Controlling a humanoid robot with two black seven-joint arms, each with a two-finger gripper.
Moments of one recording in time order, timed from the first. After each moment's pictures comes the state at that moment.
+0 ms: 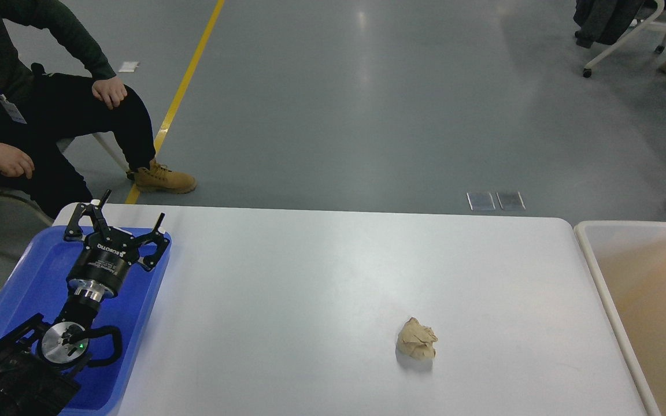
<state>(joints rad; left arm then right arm) -0.47 0.33 -0.95 -0.46 -0.12 -0.78 -0.36 1.65 -1.23 -0.59 0.86 -0.74 0.41 -0.07</state>
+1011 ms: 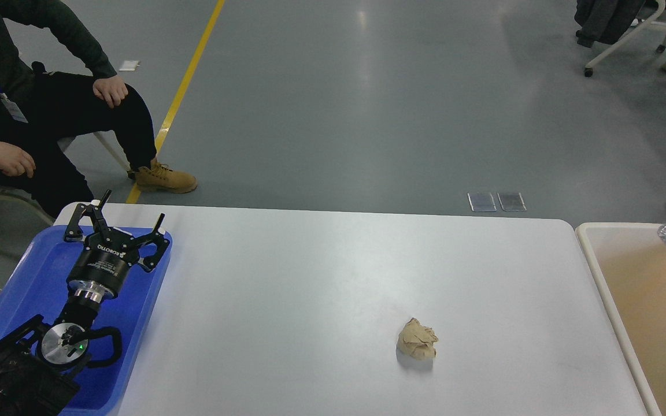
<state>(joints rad) -0.47 0.33 -0.95 -0.46 -0.12 -0.78 -0.36 0.77 -0.54 0.09 0.05 -0.18 -0.15 -0.13</state>
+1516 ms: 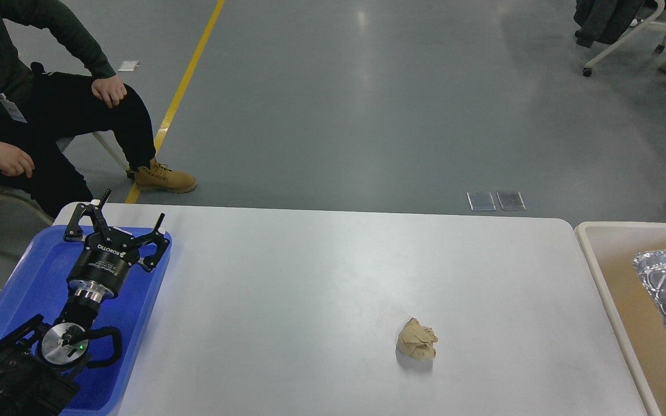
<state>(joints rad) -0.47 0.33 -0.95 -0.46 -0.12 -0.78 -0.36 0.68 -0.44 0.13 0.02 -0.13 -0.18 -0.13</state>
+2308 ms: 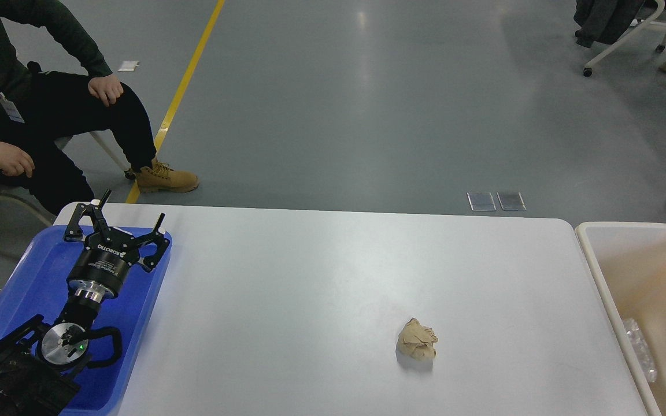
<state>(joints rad) -0.47 0.33 -0.95 -0.46 -0.12 -0.78 -0.36 0.65 -0.44 0.14 0.02 -0.12 -0.13 -0.13</state>
